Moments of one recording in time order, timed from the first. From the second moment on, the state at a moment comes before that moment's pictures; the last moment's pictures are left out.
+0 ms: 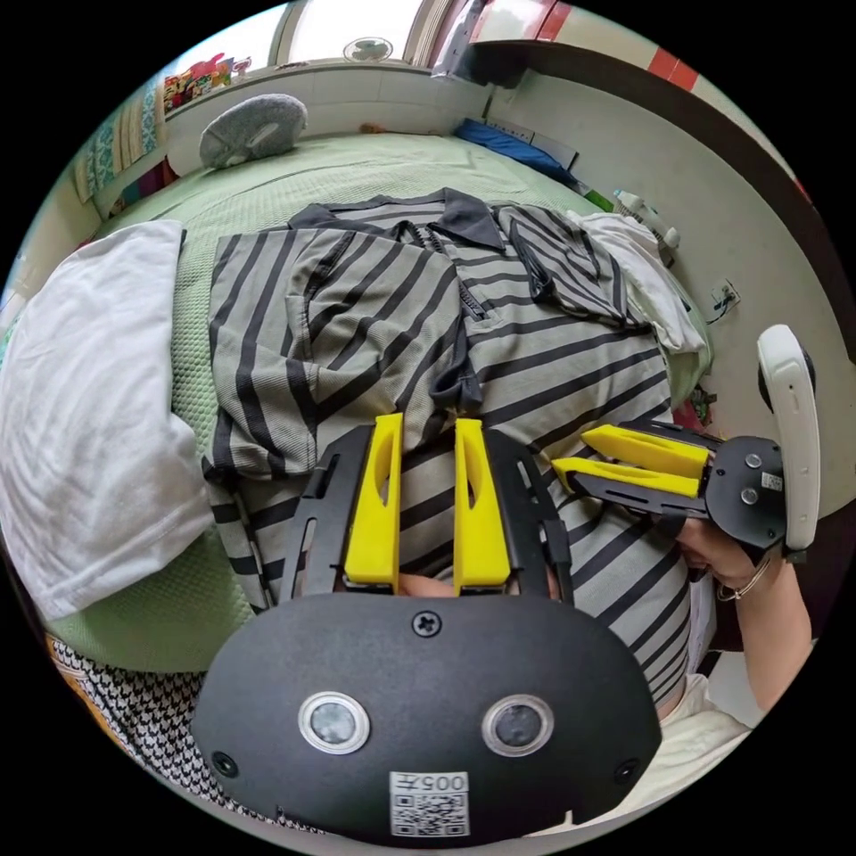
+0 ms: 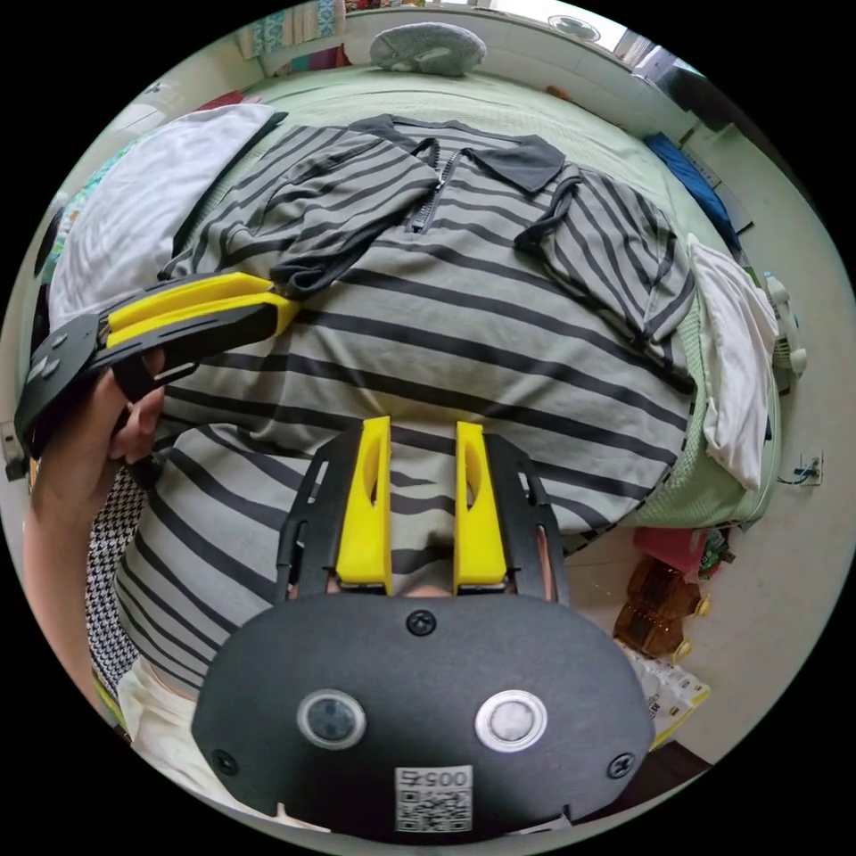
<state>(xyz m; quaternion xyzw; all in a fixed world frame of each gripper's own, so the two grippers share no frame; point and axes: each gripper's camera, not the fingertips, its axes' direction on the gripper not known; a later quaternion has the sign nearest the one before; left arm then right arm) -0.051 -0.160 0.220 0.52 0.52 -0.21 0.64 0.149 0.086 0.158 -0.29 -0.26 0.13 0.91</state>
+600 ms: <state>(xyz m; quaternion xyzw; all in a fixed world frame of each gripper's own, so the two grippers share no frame) -0.036 -0.132 0.280 0.51 0.54 -0.23 0.63 0.125 0.077 0.148 -0.28 -0.24 0.12 0.92</state>
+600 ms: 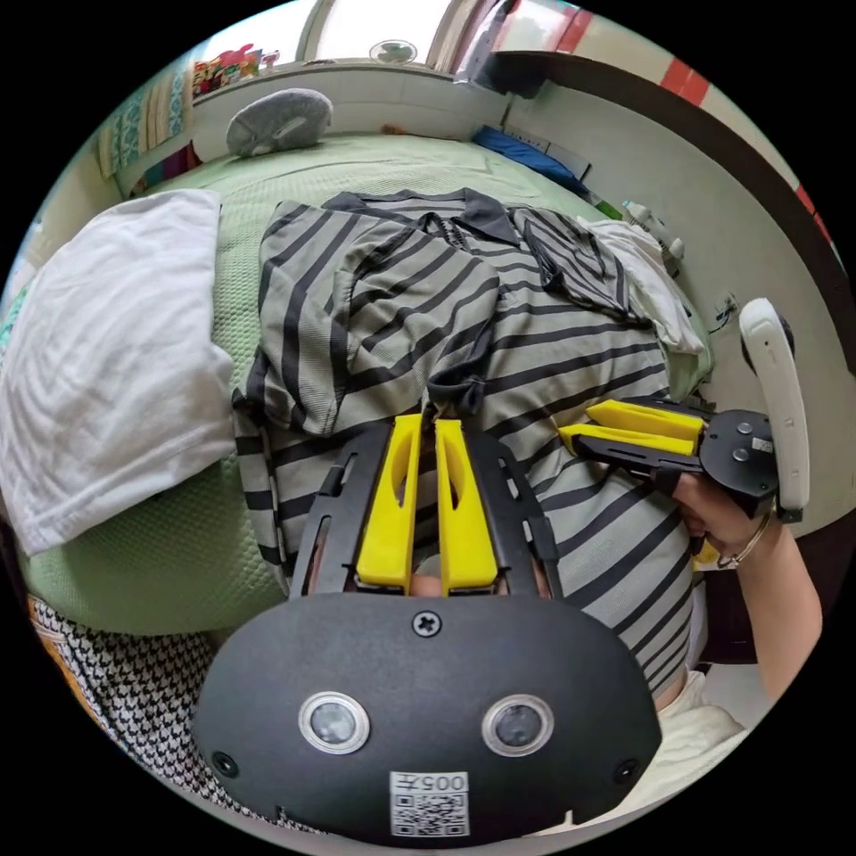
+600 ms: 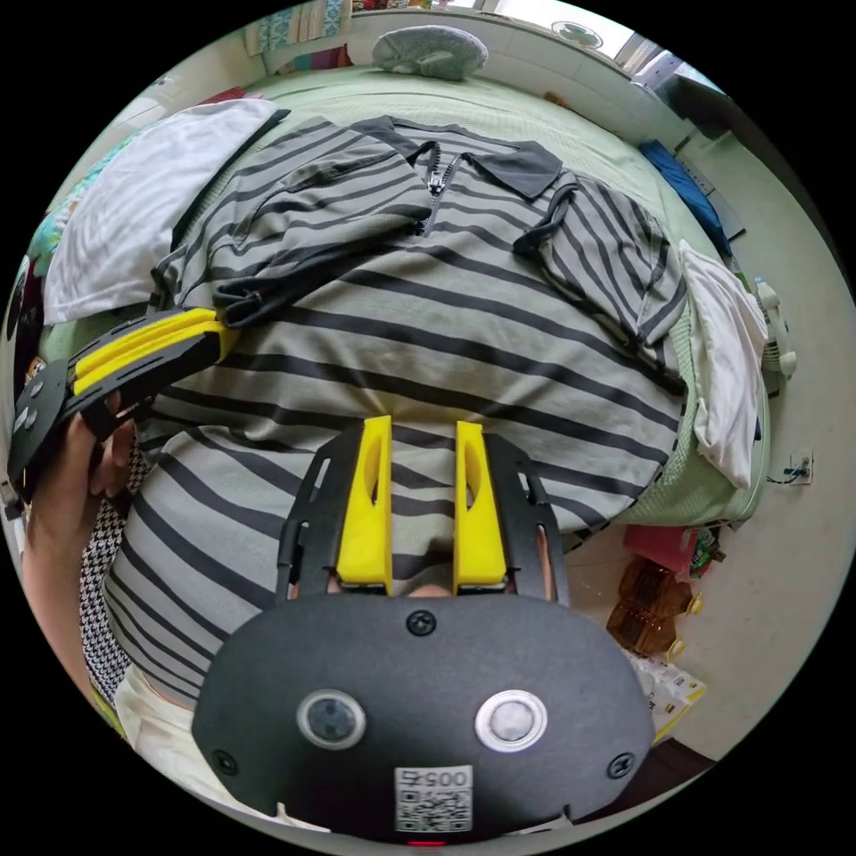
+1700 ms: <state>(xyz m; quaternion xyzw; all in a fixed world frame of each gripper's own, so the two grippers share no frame) -0.129 0.009 0.475 0.46 0.53 -0.50 0.51 0.103 0.060 0.130 -0.28 -0.22 0.10 0.93</state>
